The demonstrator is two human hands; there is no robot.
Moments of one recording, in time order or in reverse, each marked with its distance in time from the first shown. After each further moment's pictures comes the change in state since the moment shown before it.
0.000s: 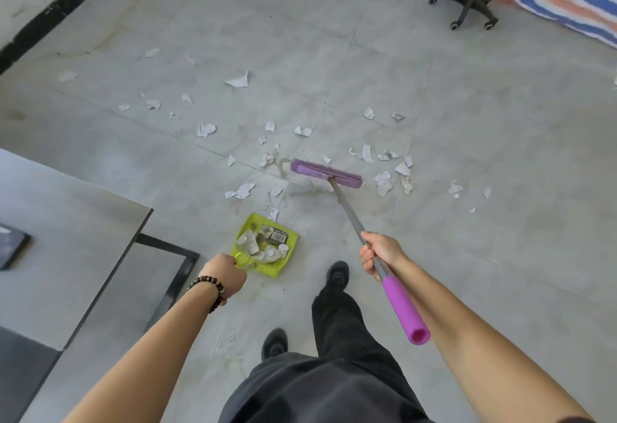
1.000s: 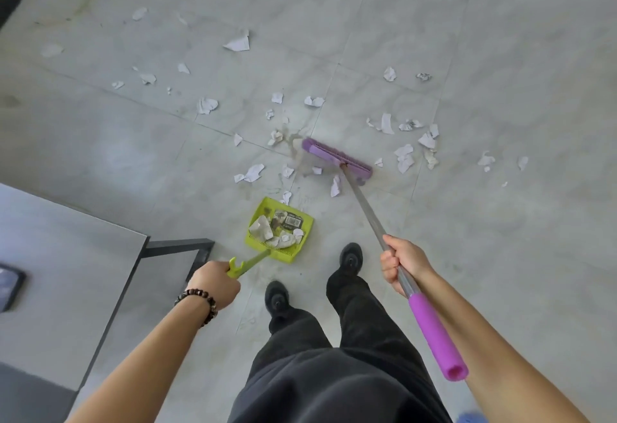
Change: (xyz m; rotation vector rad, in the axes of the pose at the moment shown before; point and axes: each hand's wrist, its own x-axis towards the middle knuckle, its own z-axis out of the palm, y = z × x) left_hand 0.048 0.035 -0.051 0.189 0.001 -0.080; right_hand 0.054 -0.049 0.004 0.122 0.072 0.122
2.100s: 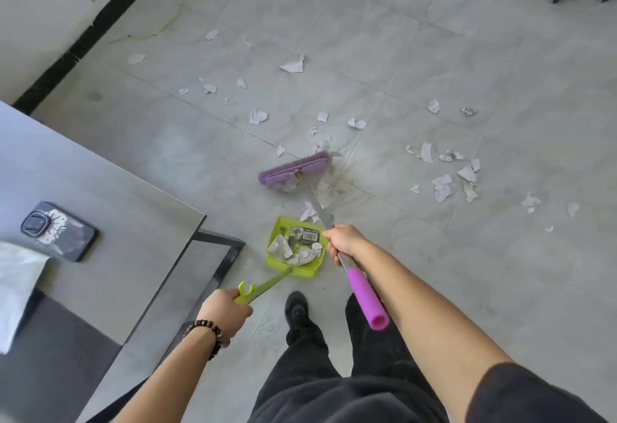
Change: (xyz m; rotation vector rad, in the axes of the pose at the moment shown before) left_hand -0.046 -0.091 0.026 -0.347 -0.001 -0.123; right_hand 0.019 0.042 0.166 -0.755 -0.185 -0.169
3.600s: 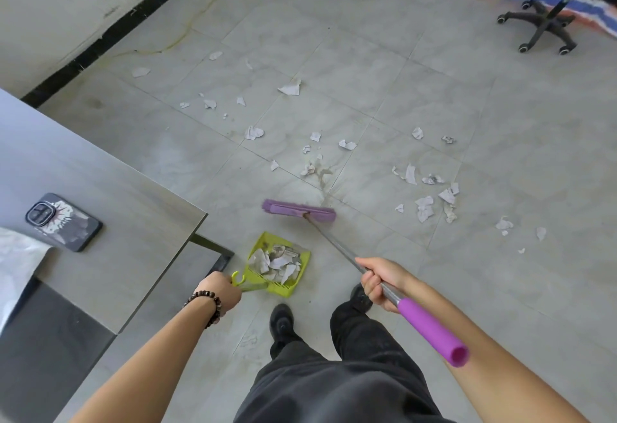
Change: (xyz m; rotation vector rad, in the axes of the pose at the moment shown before) left_hand 0.006 0.001 -0.011 0.176 0.022 -0.006; right_hand -0.092 0.054 -0.057 0.487 -0.153 0.327
